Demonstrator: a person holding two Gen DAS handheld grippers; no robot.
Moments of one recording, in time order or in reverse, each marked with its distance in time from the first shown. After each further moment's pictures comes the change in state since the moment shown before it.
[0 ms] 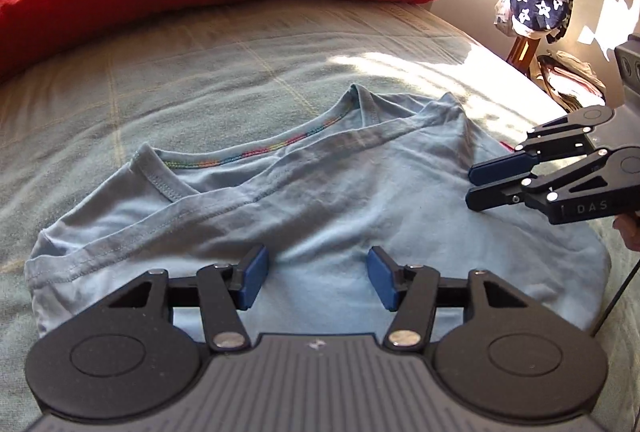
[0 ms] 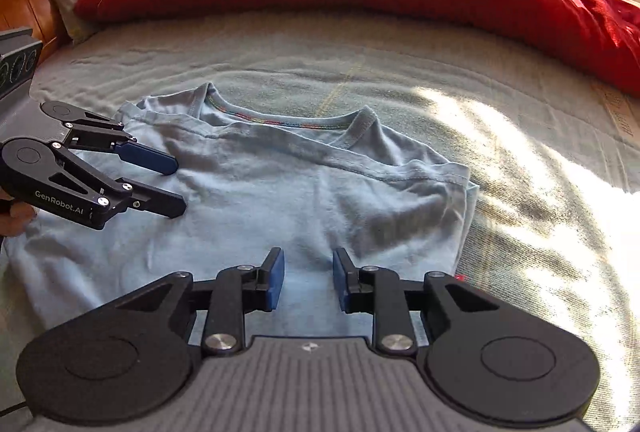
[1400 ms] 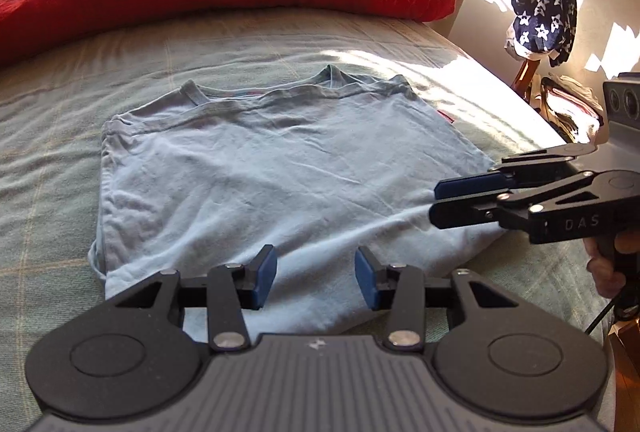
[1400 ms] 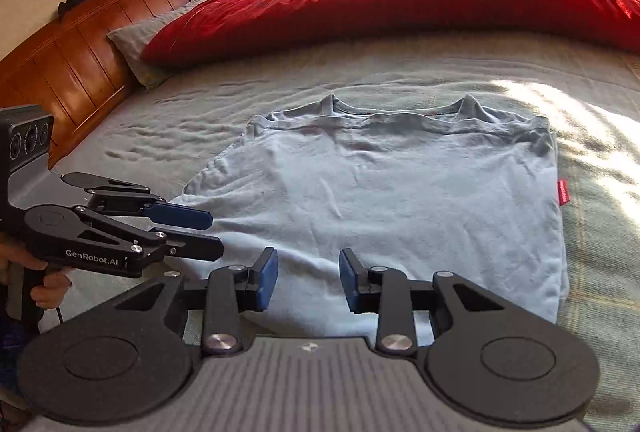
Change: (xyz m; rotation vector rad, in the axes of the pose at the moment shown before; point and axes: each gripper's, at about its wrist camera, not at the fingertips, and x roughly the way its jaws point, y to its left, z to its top) left arm -0.114 -0.068 -0.081 -0.118 -0.045 0.048; right arm -0.071 0.097 -0.064 0.064 -0.118 0.216
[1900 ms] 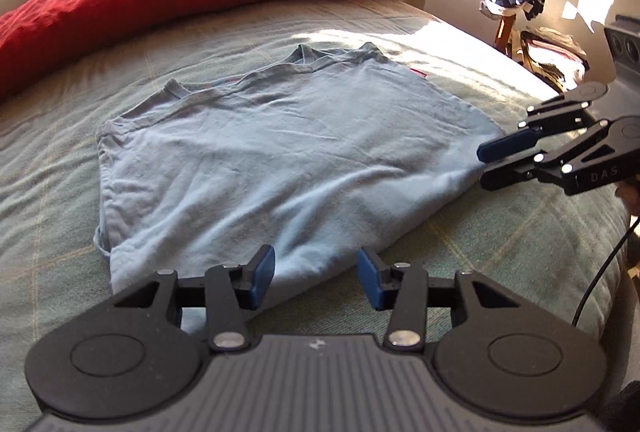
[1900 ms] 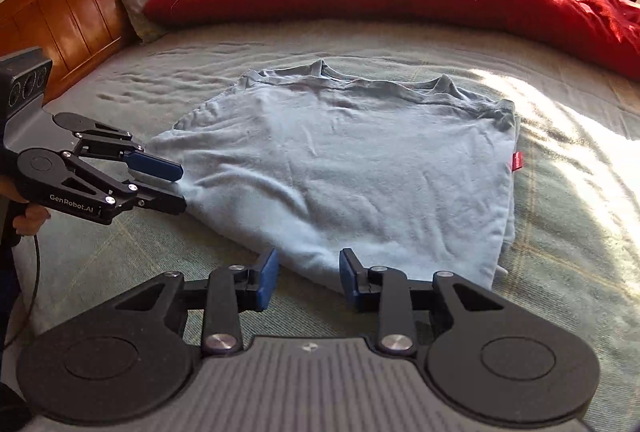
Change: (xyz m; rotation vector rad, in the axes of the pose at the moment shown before) left arm -0.019 -0.016 -0.033 0.228 0.020 0.045; right arm -0.049 -0.002 -0.037 -0.161 0.067 -0.109
